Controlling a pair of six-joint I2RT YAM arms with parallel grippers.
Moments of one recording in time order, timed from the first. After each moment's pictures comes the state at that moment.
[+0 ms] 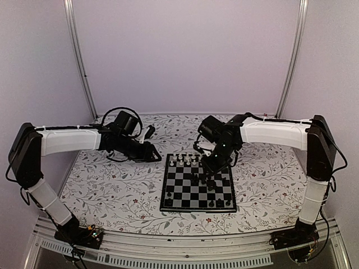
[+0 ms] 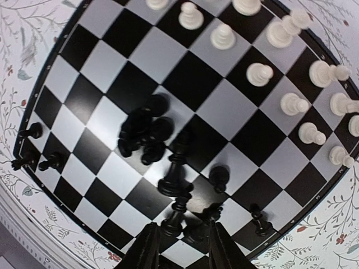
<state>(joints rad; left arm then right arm) -0.59 1.62 1.05 -0.33 0.37 -0.40 0.87 1.91 1.52 -0.91 -0.09 0.20</state>
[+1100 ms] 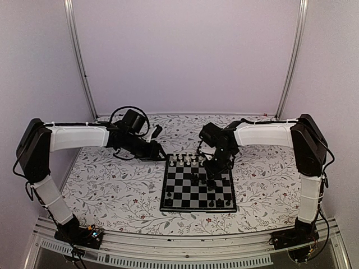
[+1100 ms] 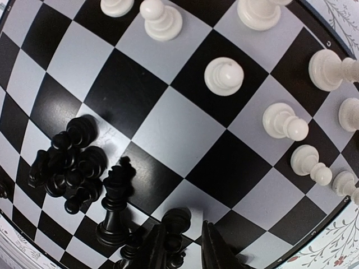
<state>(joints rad) -0.62 1.71 1.14 -0.33 0.40 -0.39 0.79 2.01 1.47 -0.83 -0.06 0.18</state>
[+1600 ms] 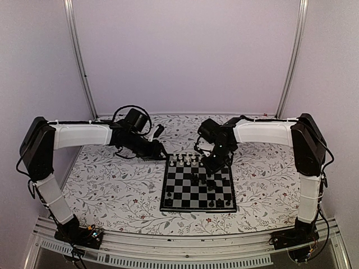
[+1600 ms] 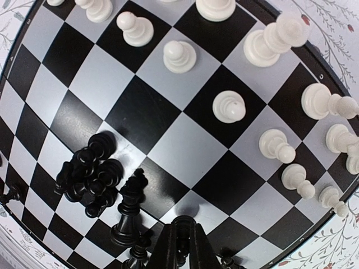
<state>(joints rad) -0.62 1.75 1.18 -0.36 0.40 -0.38 0.78 2.02 1.52 -0.85 -0.06 0.14</state>
